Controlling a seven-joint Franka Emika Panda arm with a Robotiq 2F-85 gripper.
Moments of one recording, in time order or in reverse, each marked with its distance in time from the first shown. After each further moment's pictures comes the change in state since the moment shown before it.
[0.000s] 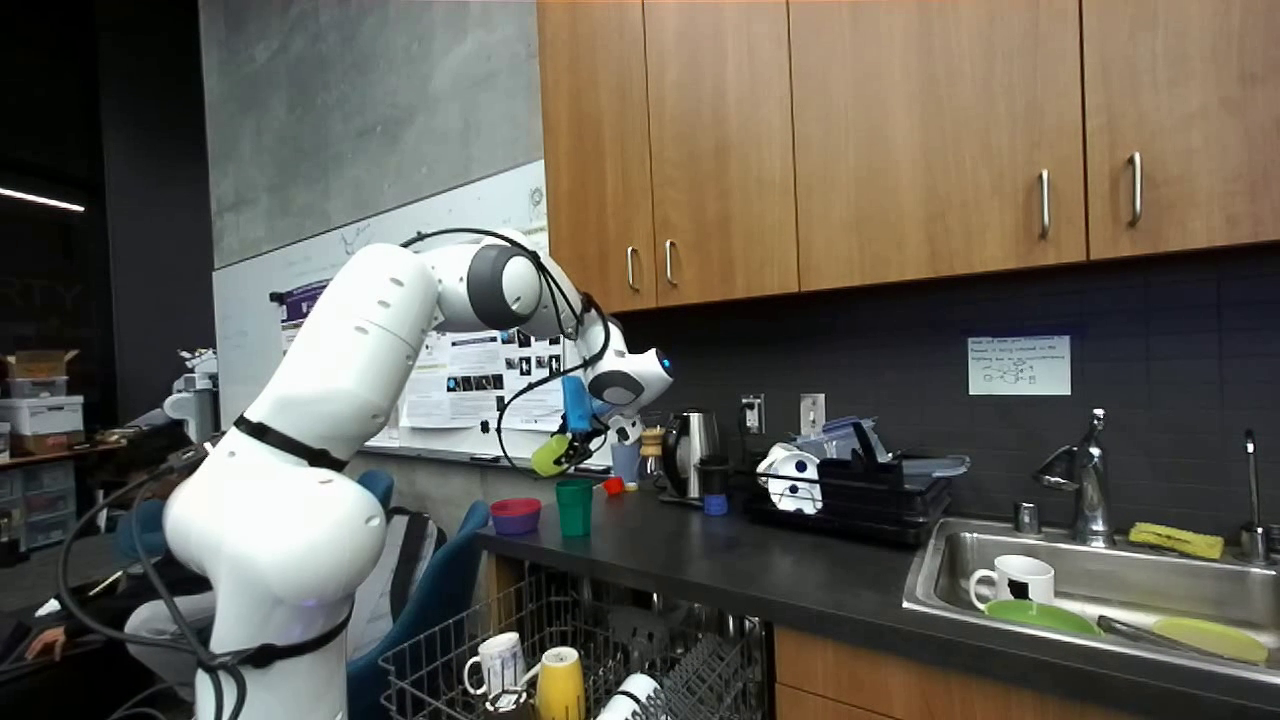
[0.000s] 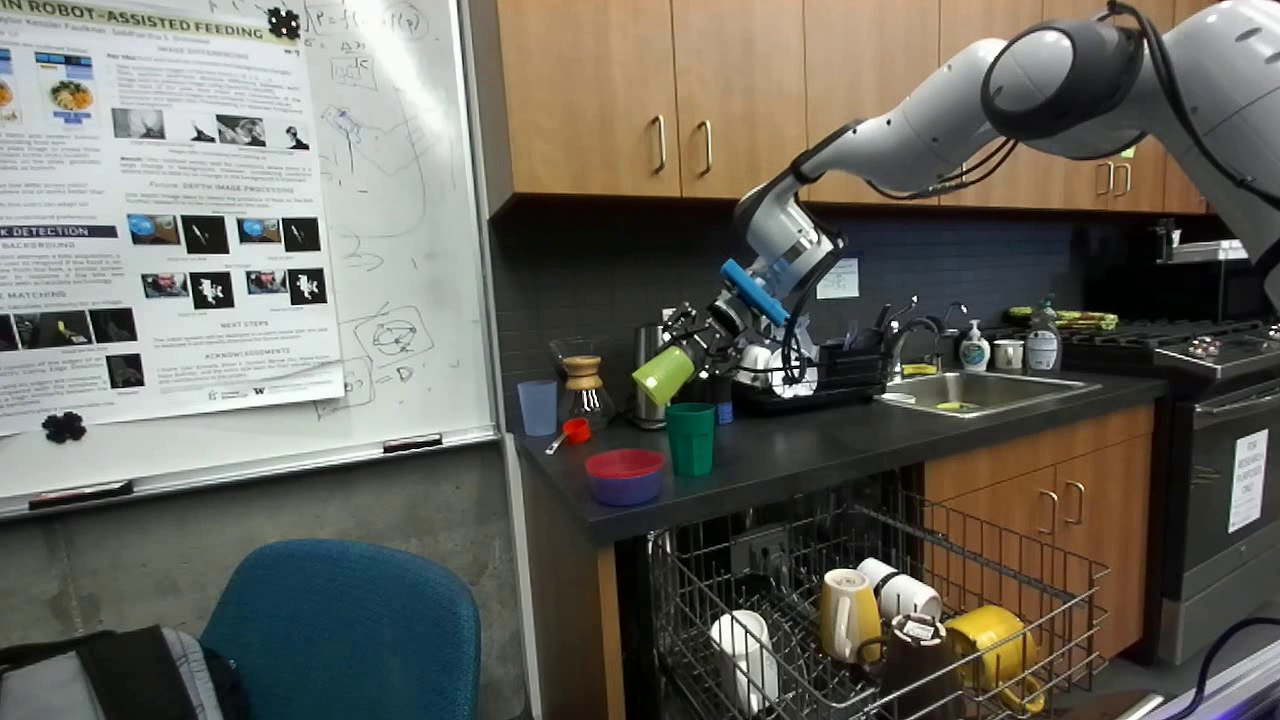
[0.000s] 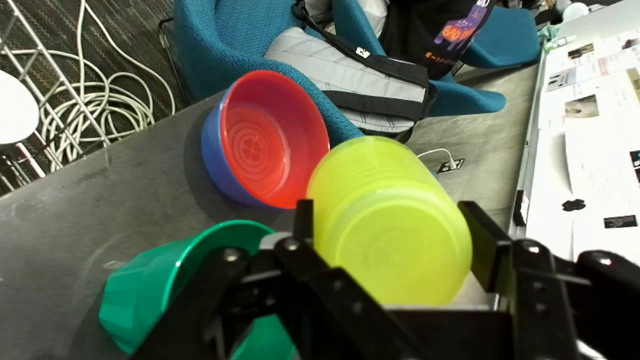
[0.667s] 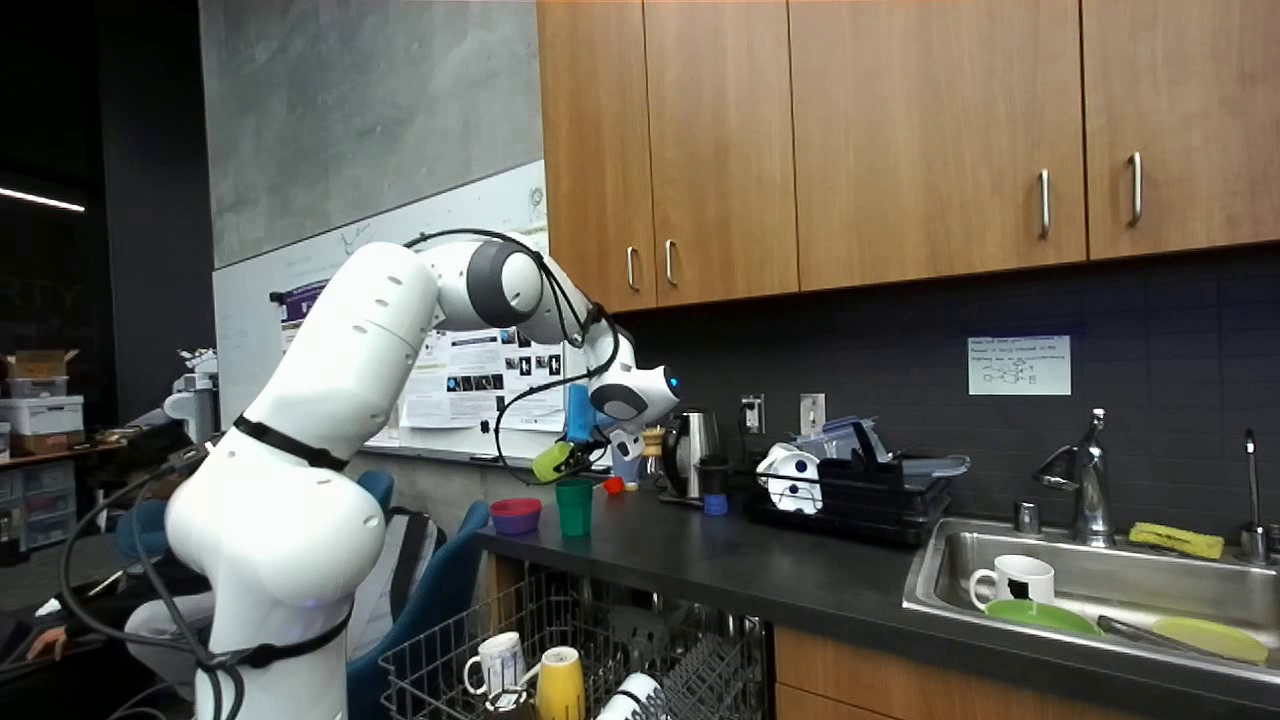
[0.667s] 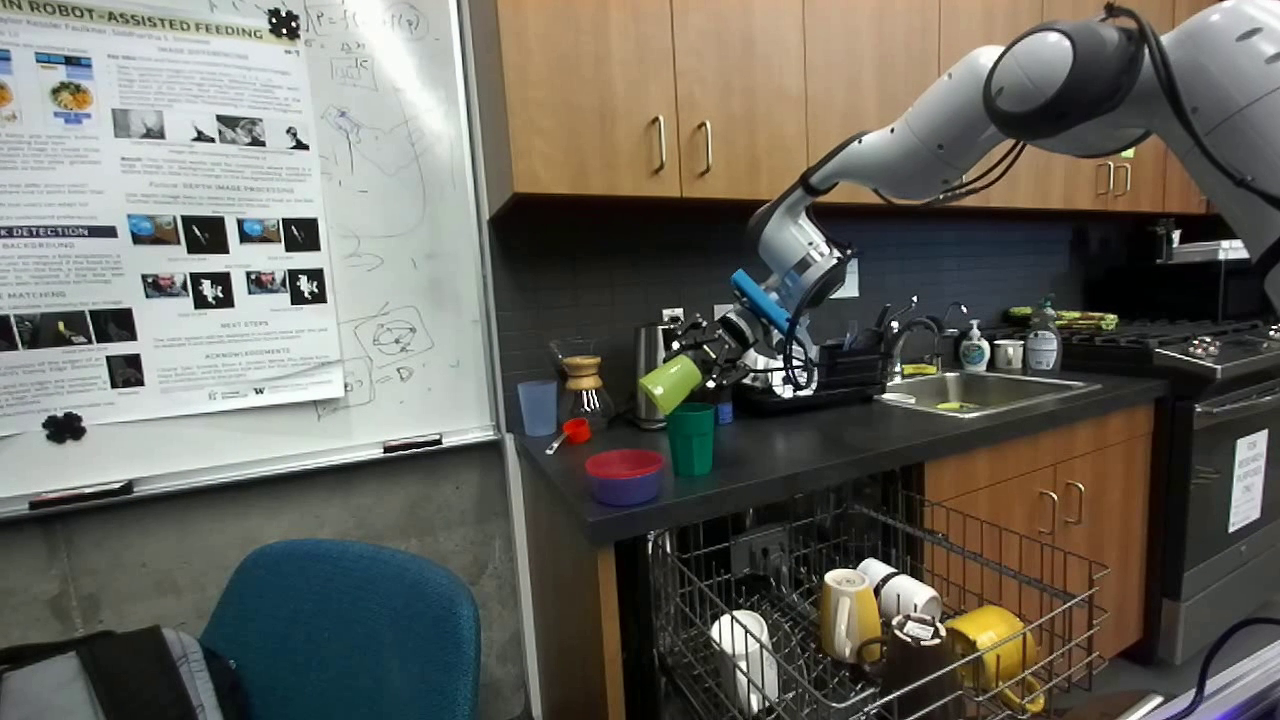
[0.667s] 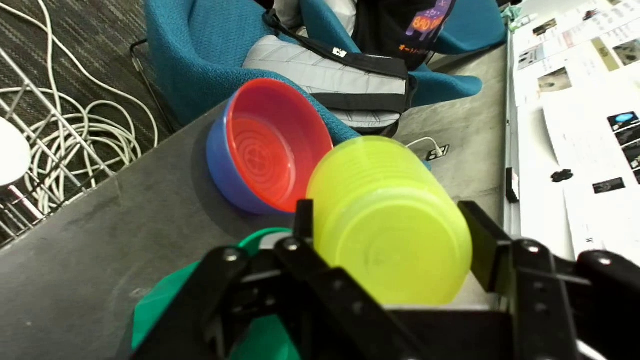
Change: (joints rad) arm -0.013 -0.007 -0.019 -0.074 0.106 0.000 0.002
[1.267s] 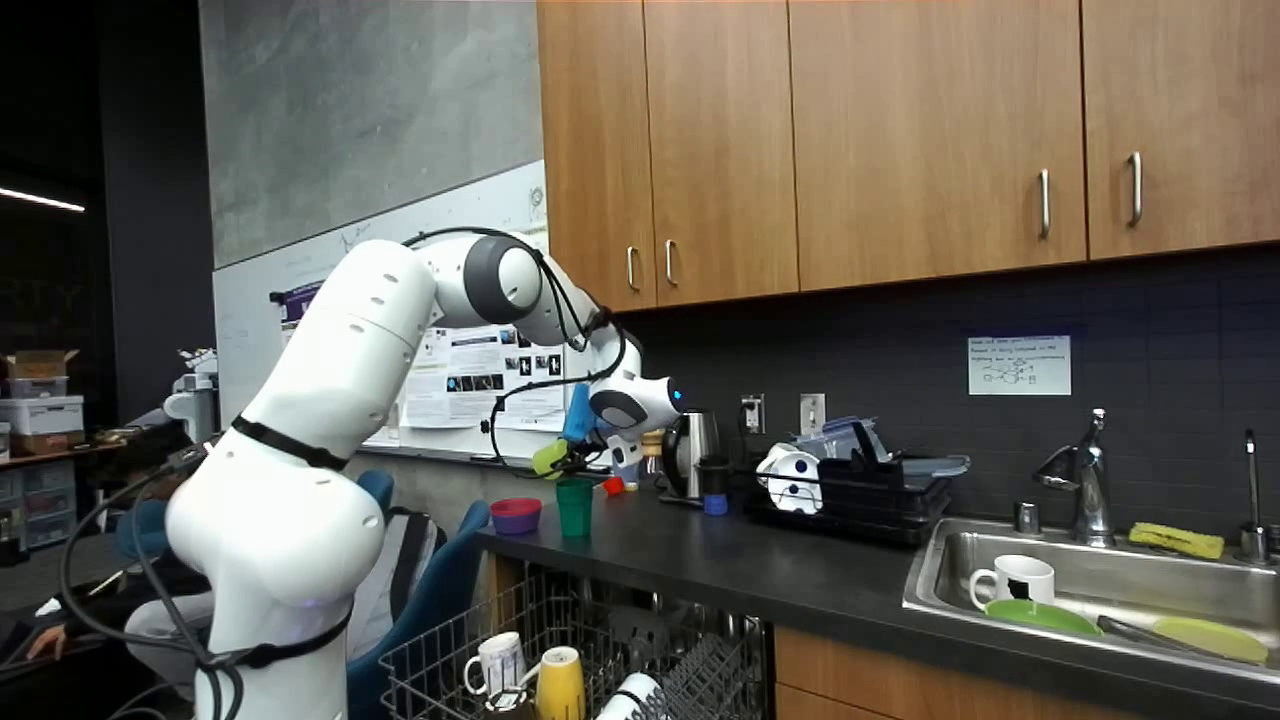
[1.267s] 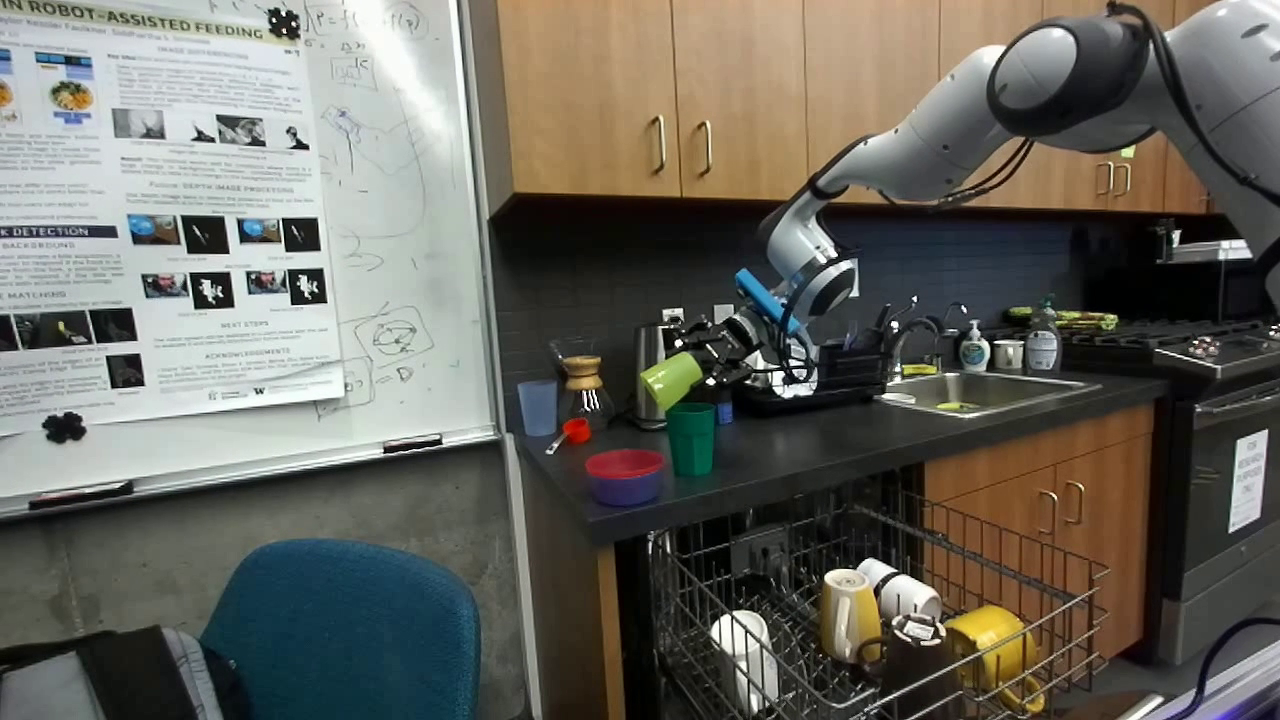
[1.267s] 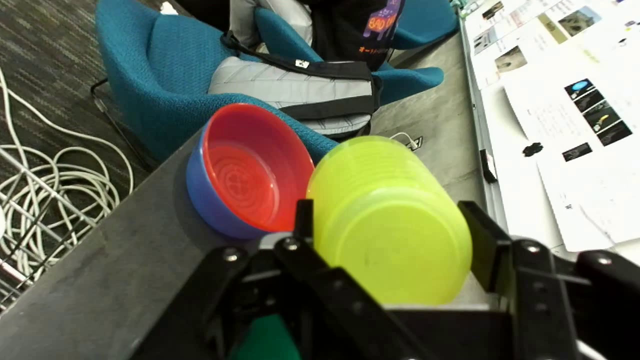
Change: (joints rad) arm -0.005 -0.016 -0.016 -0.054 0.126 -0.021 0.053
